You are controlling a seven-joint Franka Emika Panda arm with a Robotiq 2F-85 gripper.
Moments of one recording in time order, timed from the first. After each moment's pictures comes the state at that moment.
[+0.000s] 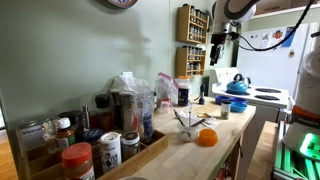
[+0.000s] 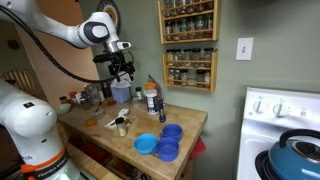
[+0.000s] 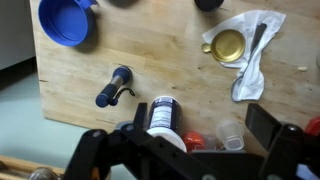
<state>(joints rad) 0.02 -0.58 -0.06 -2.54 -0.14 2.12 -0.21</state>
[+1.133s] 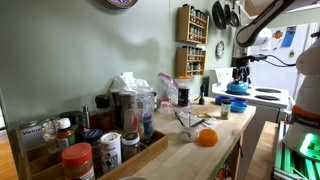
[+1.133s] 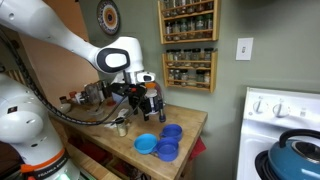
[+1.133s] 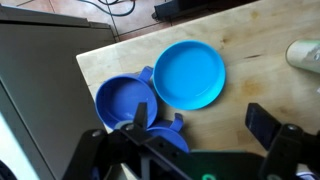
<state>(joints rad) -0.32 -0.46 -0.27 -2.70 -0.27 2.25 -0.12</state>
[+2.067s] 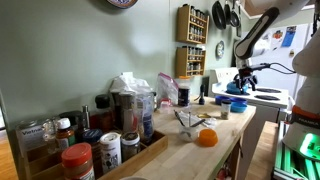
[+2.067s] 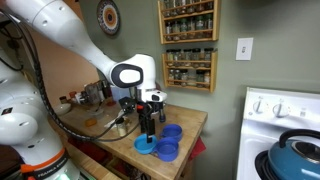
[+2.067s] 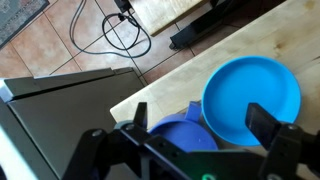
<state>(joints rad) -0.43 -0.21 -0.29 -2.65 -0.34 2.30 0.09</state>
